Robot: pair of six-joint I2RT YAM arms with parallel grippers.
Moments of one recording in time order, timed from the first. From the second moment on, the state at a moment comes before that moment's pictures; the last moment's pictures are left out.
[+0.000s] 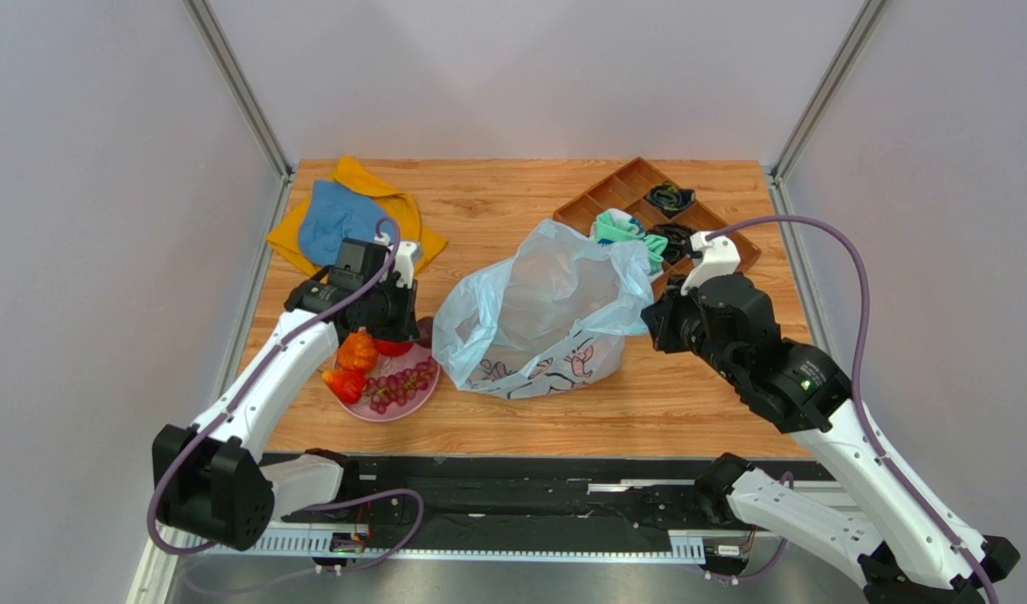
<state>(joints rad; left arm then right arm) -0.29 1.22 0.96 -0.76 0.22 -0.11 0.68 0.80 1.08 -0.78 0.26 0.44</state>
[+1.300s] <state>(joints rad) -0.66 0.74 1.17 -0.40 0.32 -0.26 0.68 0.80 1.08 -0.79 0.26 0.44</state>
